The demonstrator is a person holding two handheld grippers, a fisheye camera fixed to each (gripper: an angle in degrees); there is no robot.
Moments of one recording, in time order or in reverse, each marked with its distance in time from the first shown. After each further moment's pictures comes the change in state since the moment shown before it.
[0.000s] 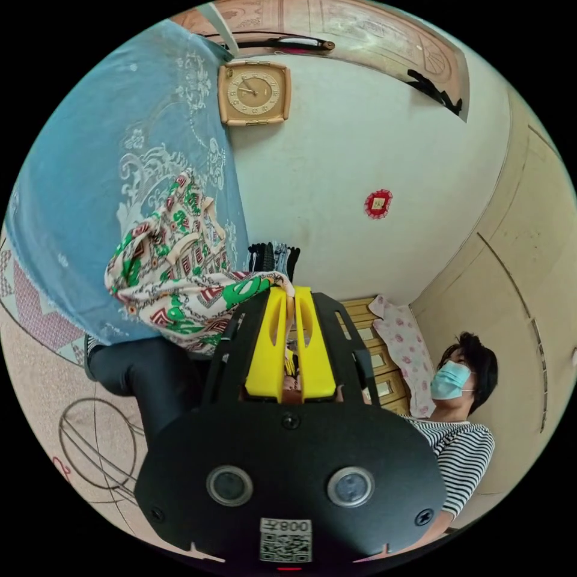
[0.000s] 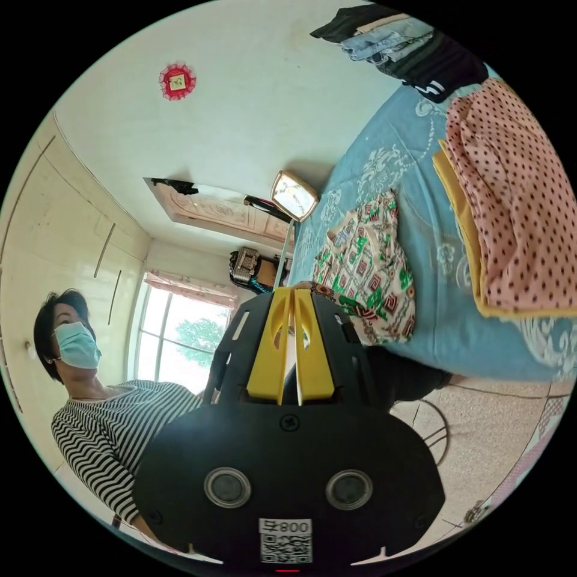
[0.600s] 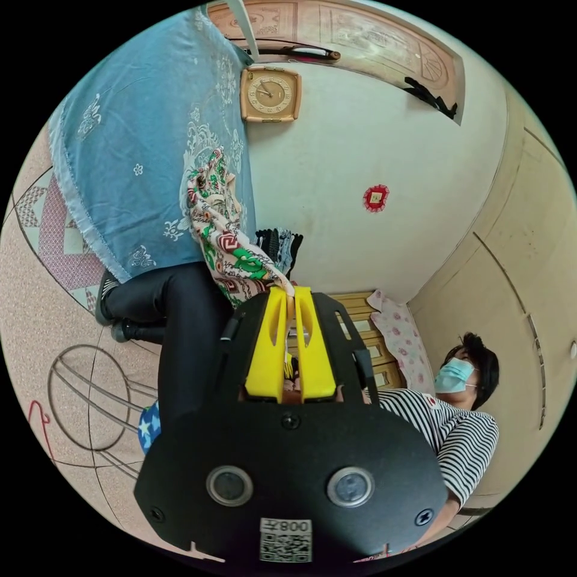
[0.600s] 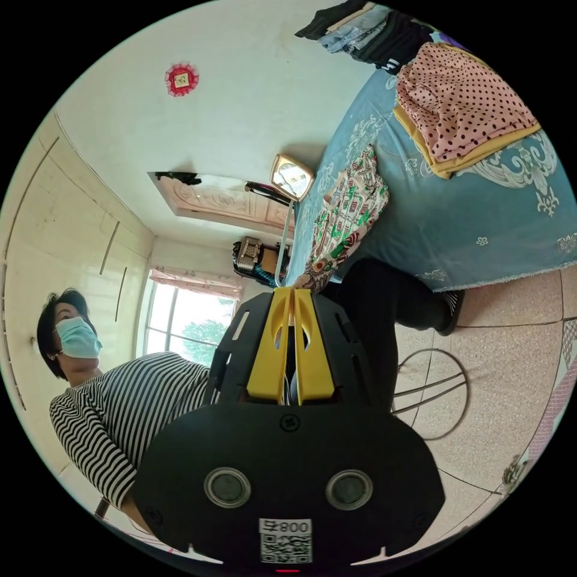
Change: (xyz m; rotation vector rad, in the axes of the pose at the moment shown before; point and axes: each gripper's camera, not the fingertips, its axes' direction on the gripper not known) left arm -0.007 0.166 -0.111 0.012 0.000 -0.044; right arm 0.021 0.215 -0.050 -0.017 -0.016 0.051
